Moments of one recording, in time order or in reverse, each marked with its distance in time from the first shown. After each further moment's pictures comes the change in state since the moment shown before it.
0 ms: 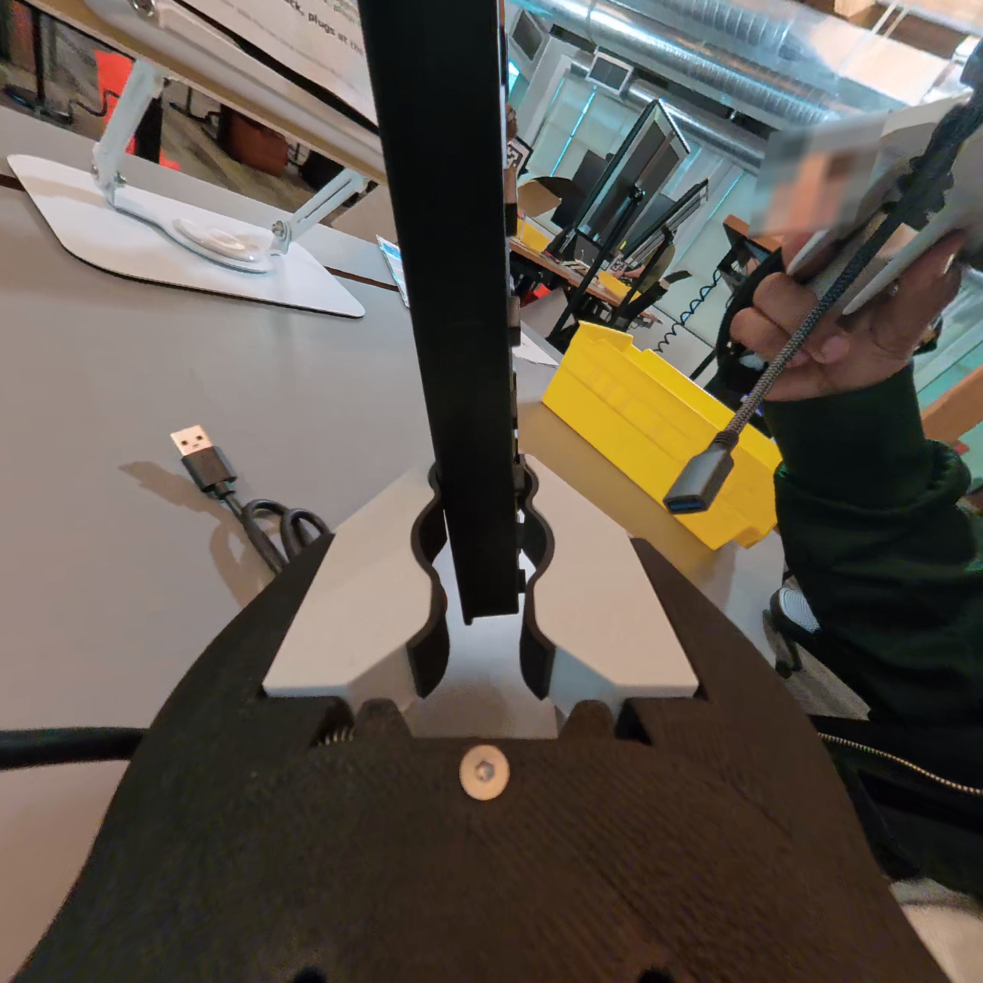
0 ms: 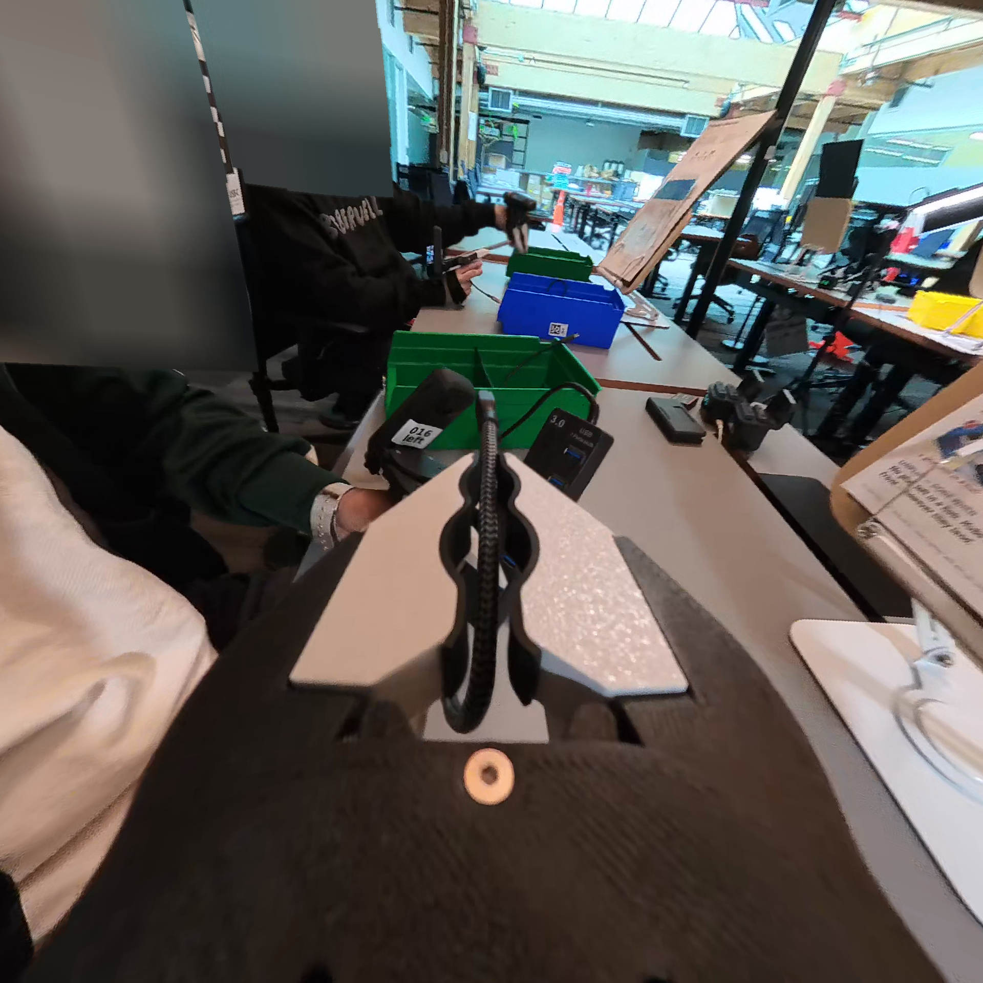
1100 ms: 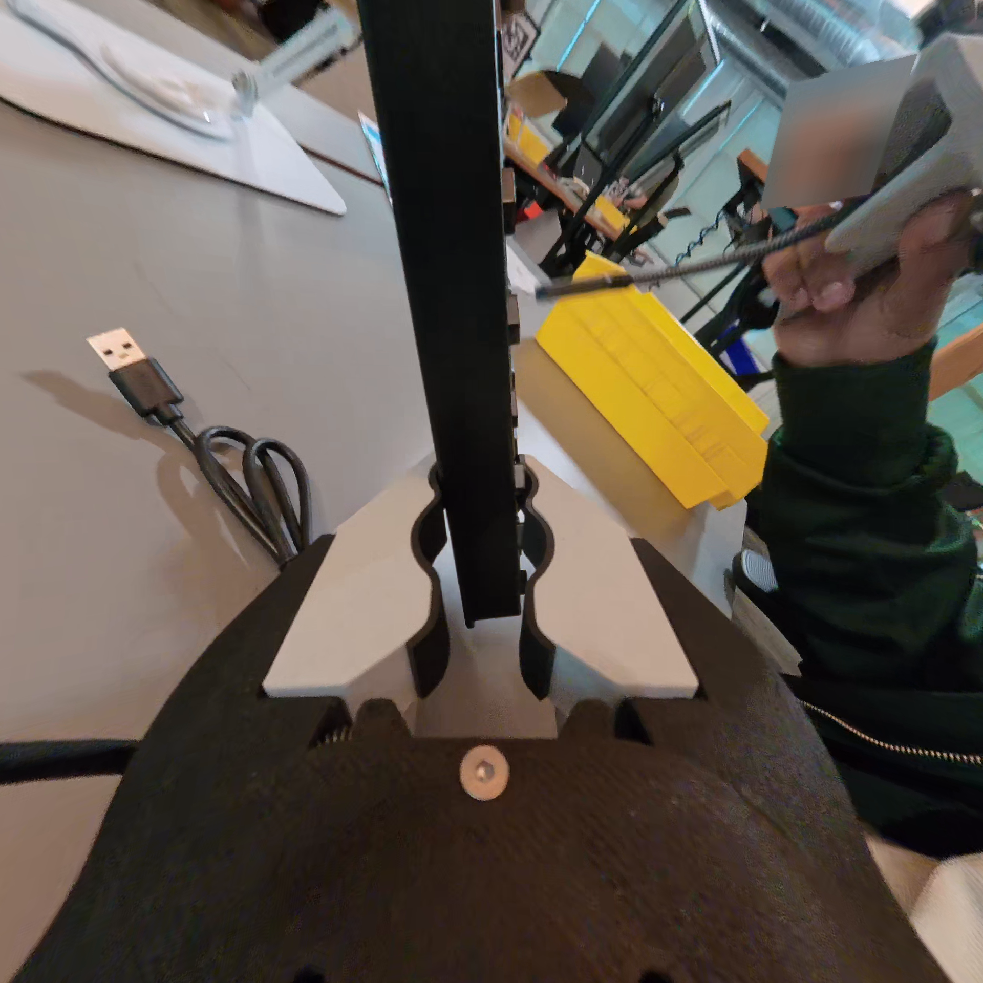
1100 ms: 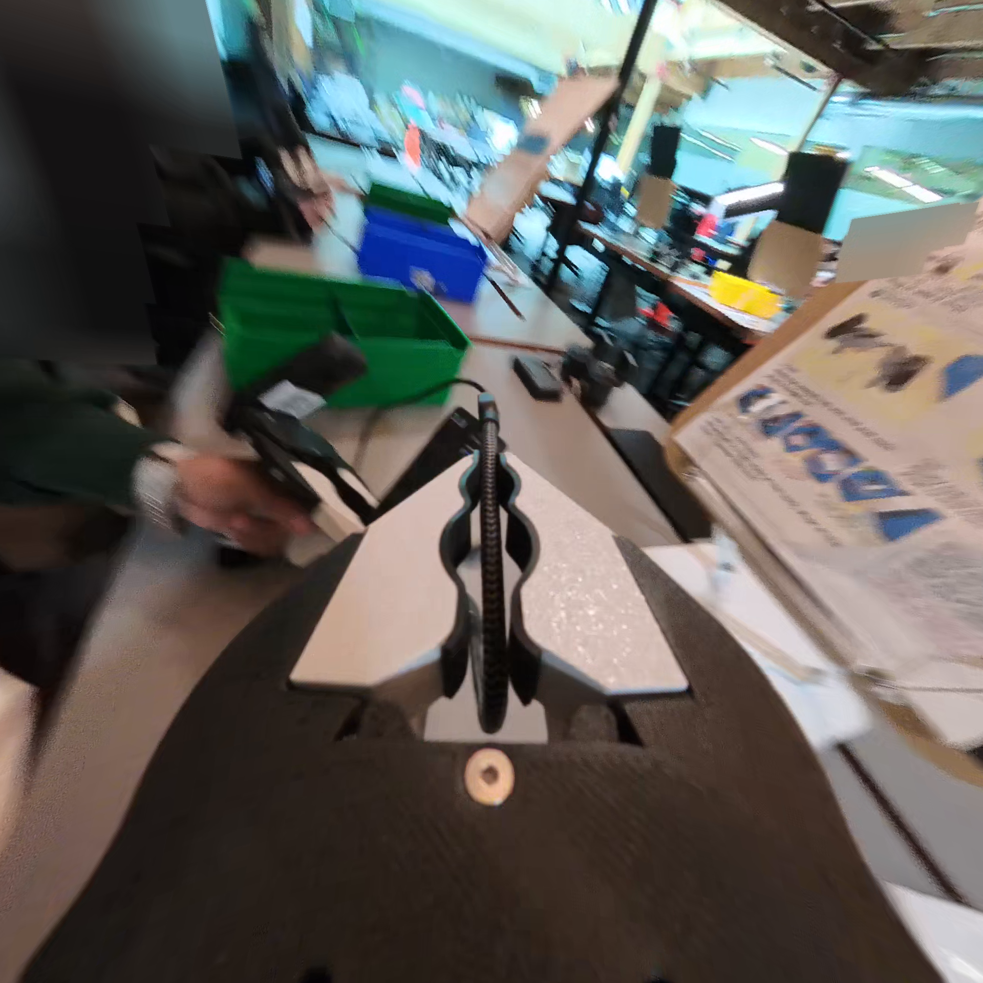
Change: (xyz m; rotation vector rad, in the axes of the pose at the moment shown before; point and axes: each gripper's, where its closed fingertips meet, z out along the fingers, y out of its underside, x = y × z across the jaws) left arm -0.004 0.025 0.005 -0.160 0.023 -0.115; right arm 0.042 0.015 -0.008 -0.153 0.330 -0.192
